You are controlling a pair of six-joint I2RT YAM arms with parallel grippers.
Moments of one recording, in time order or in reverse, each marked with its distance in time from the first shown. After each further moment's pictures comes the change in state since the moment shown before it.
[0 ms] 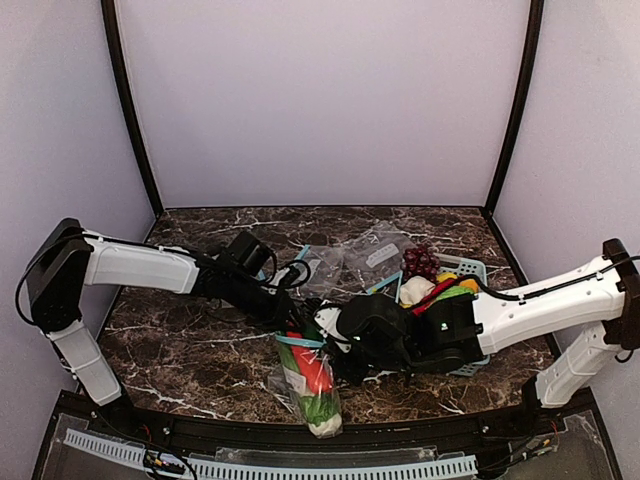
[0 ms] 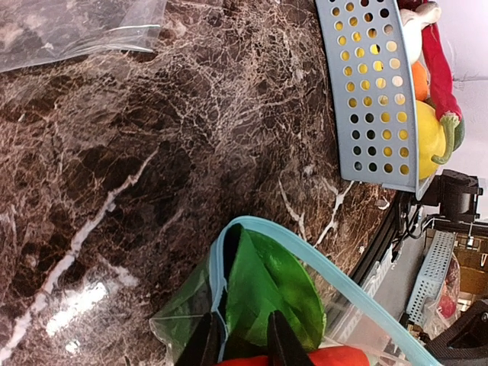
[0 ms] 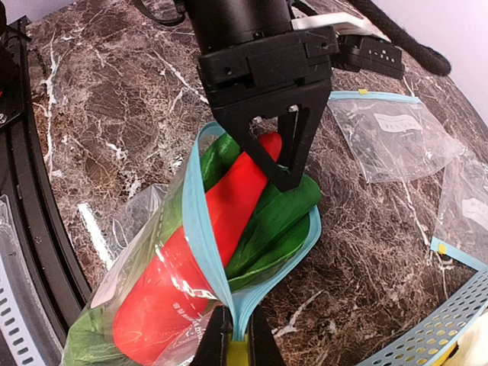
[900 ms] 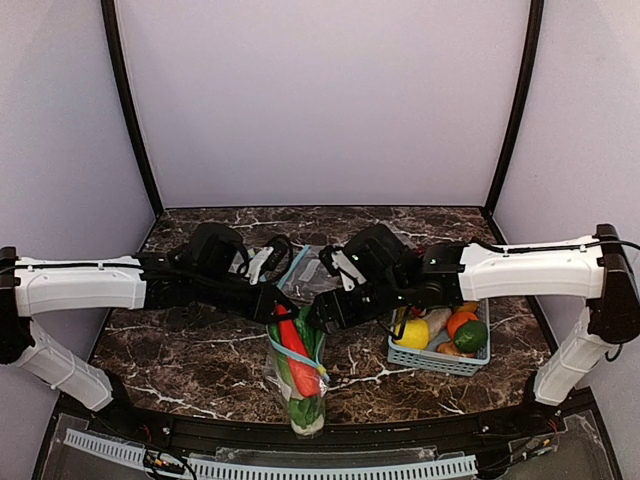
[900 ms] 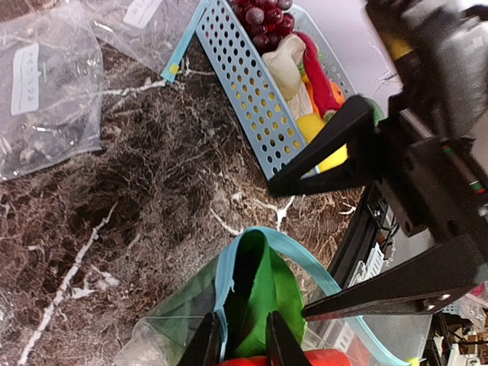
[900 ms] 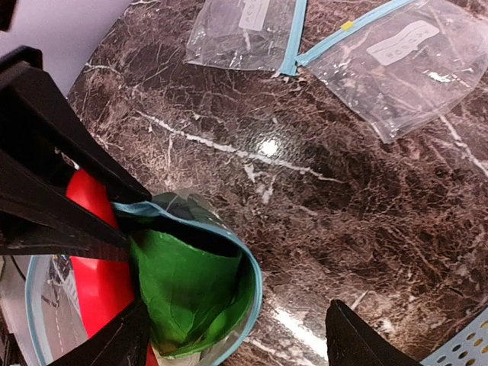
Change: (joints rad) left arm -0.079 -0.338 -0.133 0.089 -0.145 0.083; right arm -0.293 0.079 0.163 -0.097 -0.409 0.366
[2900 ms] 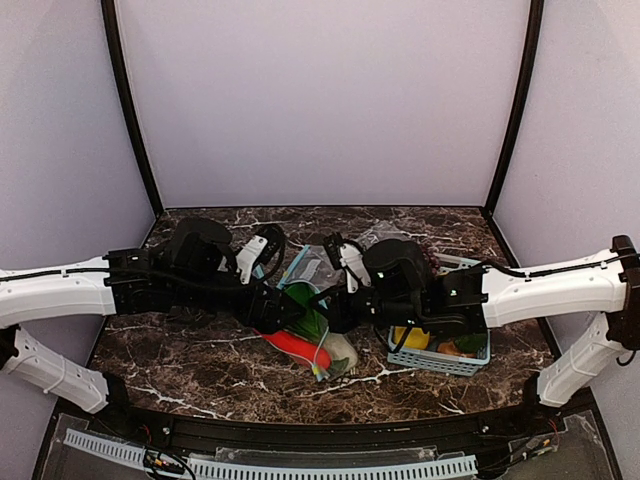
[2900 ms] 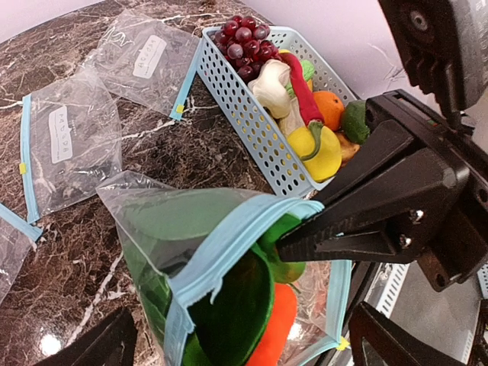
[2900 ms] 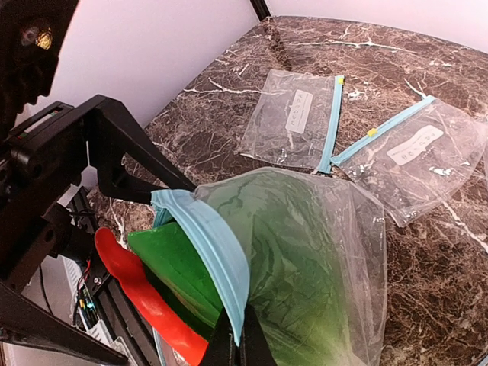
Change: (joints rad) left arm -0.159 -0.143 0.068 -0.145 -0.286 0.098; right arm 0.109 -0.121 -0.177 0.387 0.173 -0.005
